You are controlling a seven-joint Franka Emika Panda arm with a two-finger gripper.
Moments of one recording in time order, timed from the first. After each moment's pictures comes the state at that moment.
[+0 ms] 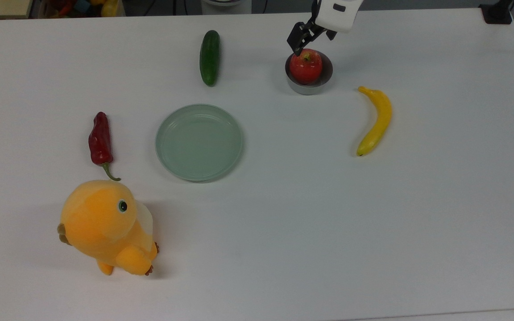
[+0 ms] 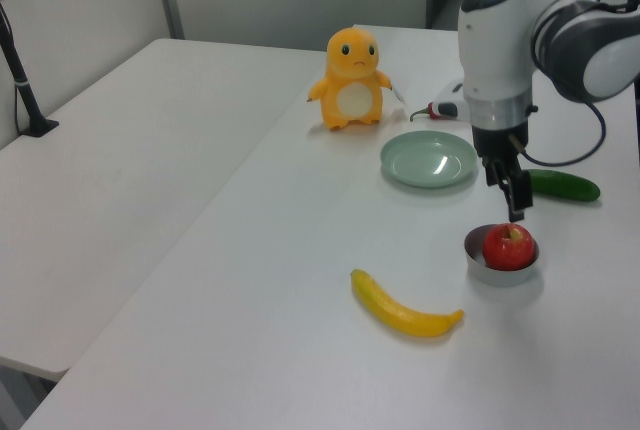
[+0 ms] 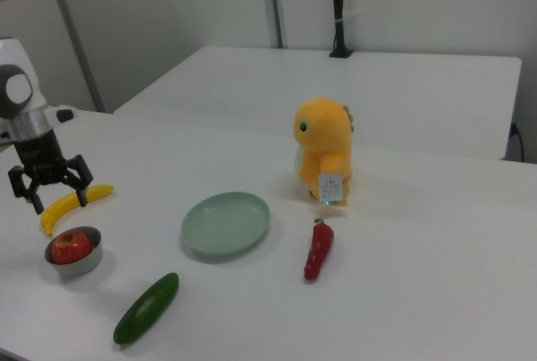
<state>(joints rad) 0.31 0.06 0.22 -1.97 -0.09 1.87 -0.02</state>
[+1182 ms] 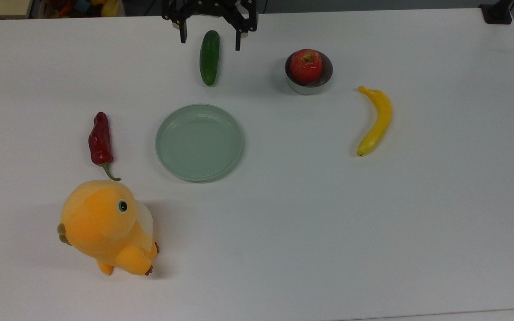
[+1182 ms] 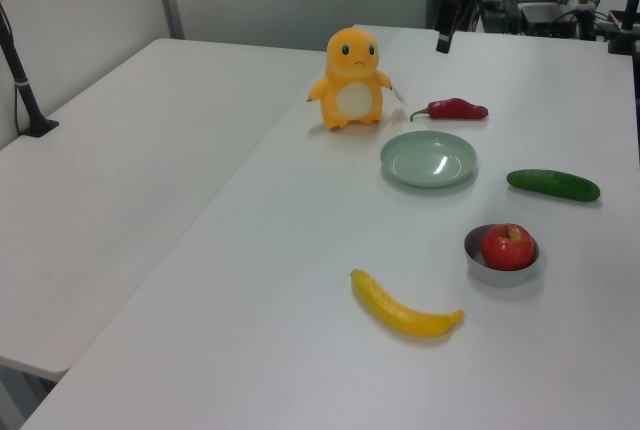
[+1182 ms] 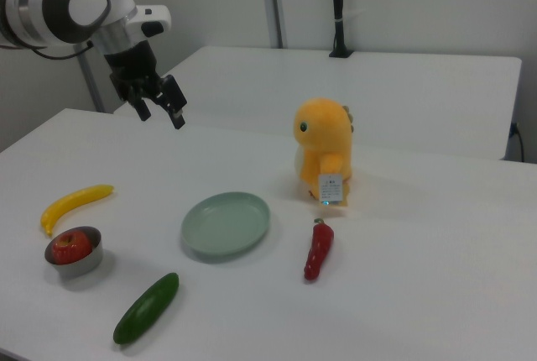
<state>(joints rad) 0.08 0.01 0.03 -1.70 -0.09 1.87 0.20</state>
